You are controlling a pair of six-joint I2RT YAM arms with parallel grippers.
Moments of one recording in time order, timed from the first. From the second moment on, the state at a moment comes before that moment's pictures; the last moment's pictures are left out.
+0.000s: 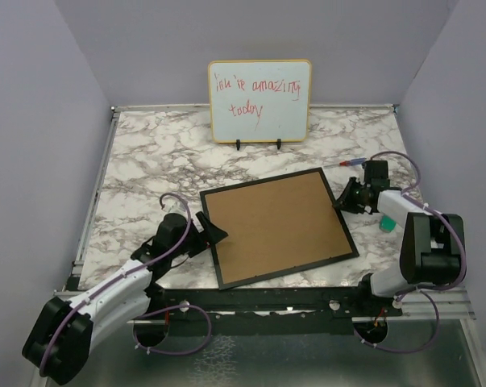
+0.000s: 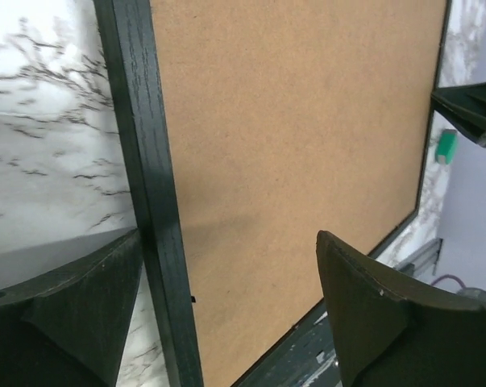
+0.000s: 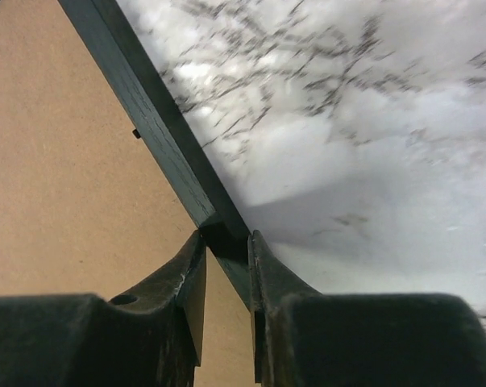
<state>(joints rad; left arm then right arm) -0.54 0.84 0.15 0.12 0.19 -1.02 -0.06 1.50 0.72 -0.23 -0.22 0.38</state>
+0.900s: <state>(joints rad) -0.21 0.97 0.58 -0.47 -0.09 -0.77 0.73 1.09 0.82 -0.34 -0.18 0.51</state>
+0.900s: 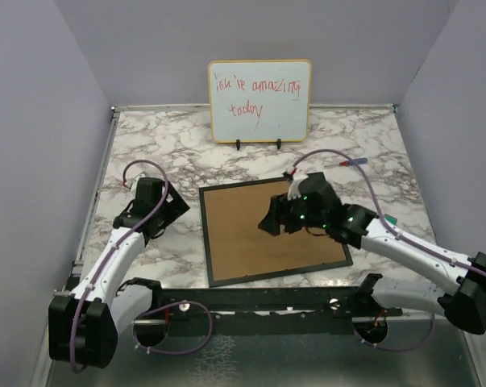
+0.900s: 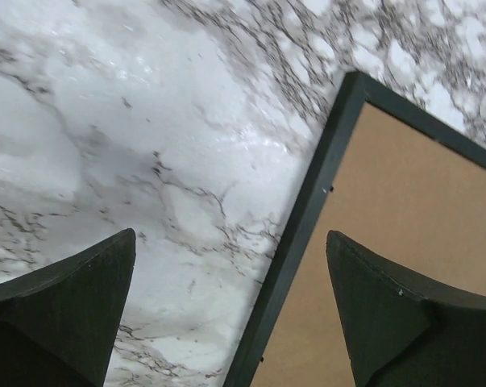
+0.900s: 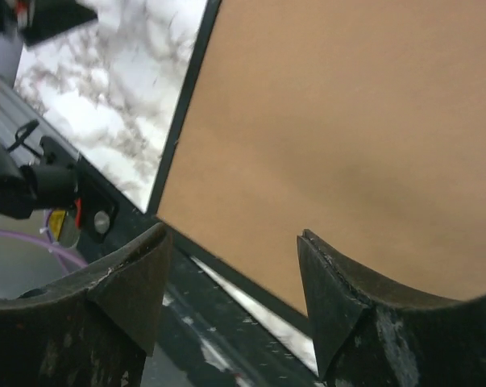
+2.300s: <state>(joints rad) 0.11 0.87 0.57 -0.53 0.08 -0.81 1.42 2.19 1.74 -0.82 0.46 1.09</state>
